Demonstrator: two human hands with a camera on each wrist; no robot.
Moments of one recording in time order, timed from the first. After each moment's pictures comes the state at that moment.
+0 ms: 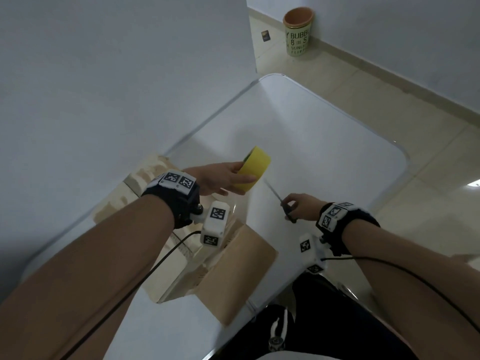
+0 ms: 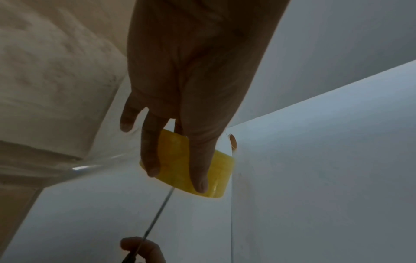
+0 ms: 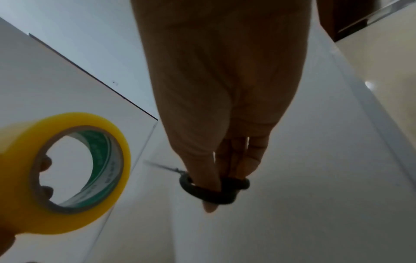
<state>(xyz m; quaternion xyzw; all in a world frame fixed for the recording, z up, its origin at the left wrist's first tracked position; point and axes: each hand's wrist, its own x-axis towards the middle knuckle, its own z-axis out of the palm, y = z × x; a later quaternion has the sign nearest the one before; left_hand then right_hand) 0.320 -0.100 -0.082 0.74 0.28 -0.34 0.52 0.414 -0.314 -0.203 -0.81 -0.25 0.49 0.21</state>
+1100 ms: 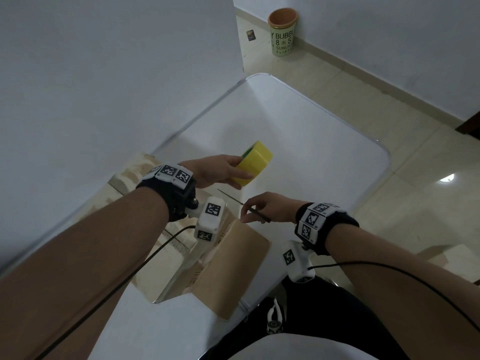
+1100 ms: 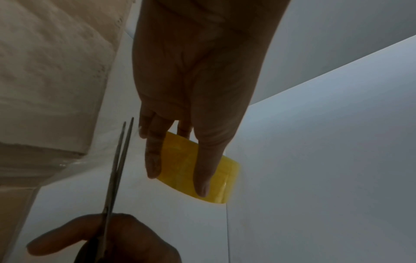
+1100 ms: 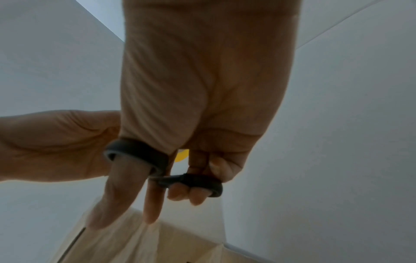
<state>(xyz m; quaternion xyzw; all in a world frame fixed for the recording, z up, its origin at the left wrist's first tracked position) 0.342 -0.103 -0.083 0.75 0.21 -0.31 0.55 0.380 -0.286 -0.151 -0.71 -0.36 0.53 0.29</state>
